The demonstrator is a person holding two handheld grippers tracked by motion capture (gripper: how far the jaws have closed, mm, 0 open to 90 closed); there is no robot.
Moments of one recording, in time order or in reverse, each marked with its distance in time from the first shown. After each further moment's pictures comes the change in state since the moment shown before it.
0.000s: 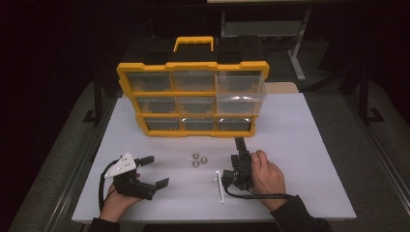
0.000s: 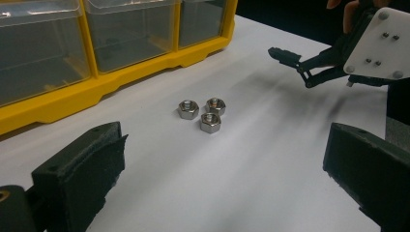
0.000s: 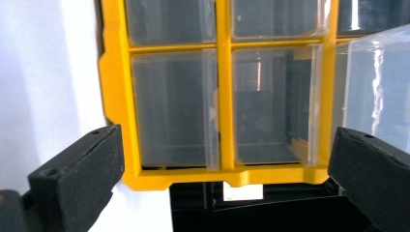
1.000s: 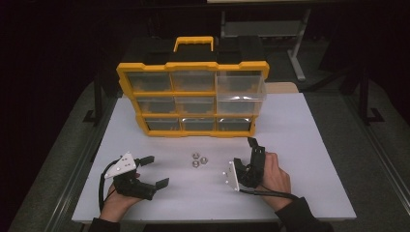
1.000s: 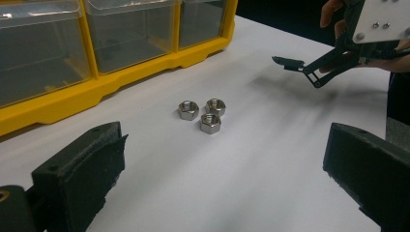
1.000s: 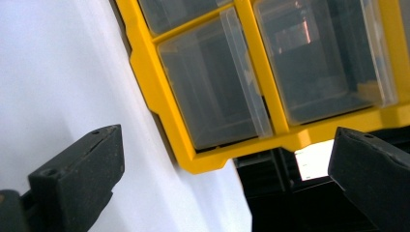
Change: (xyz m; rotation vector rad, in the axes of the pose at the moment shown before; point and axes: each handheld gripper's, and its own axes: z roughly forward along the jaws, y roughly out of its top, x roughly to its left) left arm -0.001 0.000 0.000 0.000 0.001 -0.007; right arm -0.008 -0.023 0.004 0.040 0.170 0.354
